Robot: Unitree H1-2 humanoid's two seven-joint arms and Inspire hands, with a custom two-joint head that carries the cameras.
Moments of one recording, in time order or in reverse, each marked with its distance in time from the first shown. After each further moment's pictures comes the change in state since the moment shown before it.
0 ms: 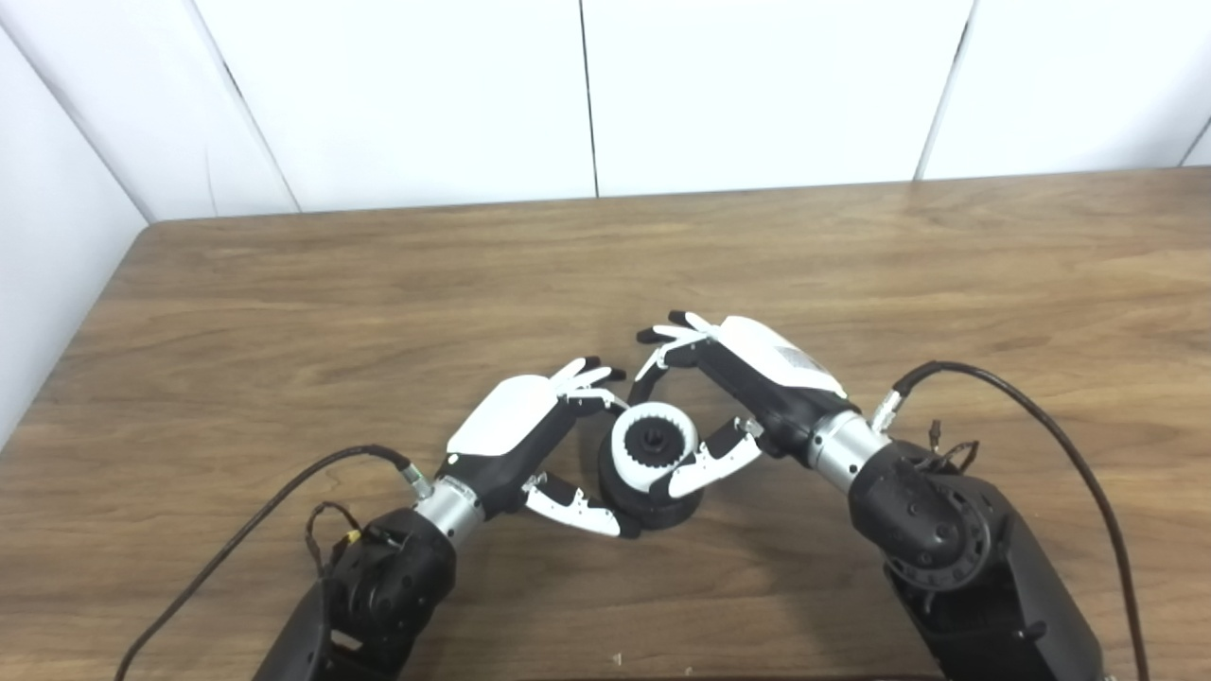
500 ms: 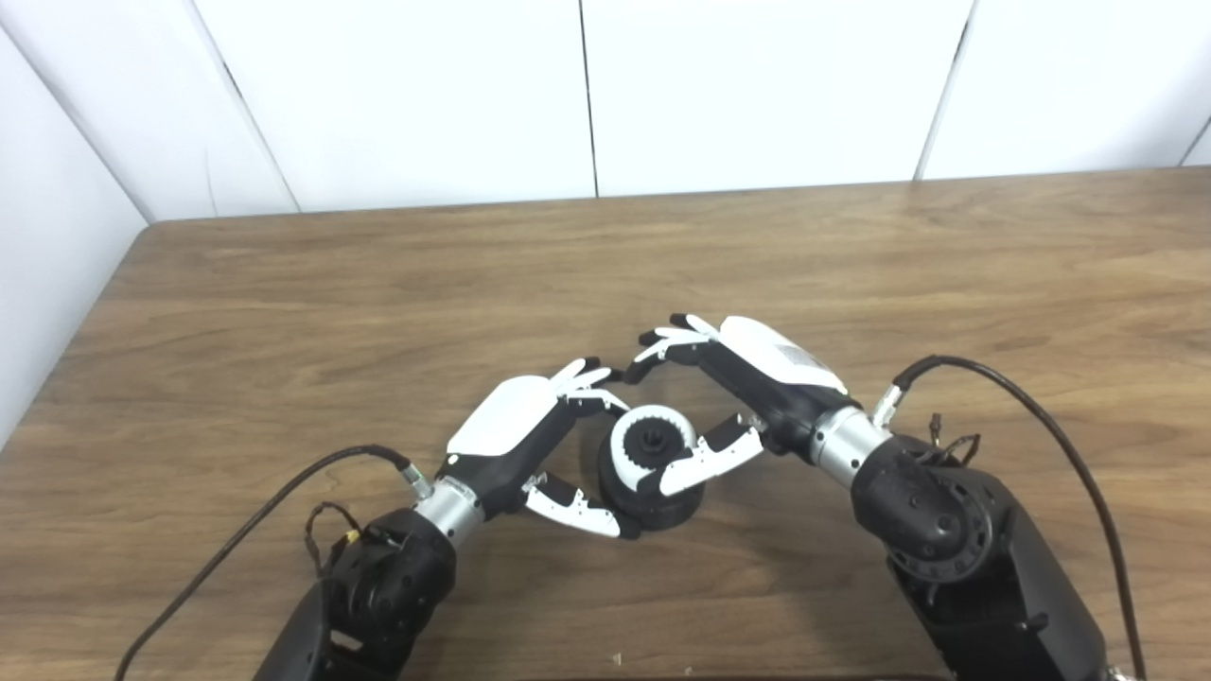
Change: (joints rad) left arm 0.000 0.000 0.002 -0.002 -0.004 0.002 -0.004; right arm -0.012 -0.010 -0.017 0.006 0.013 0.006 0.013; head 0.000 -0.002
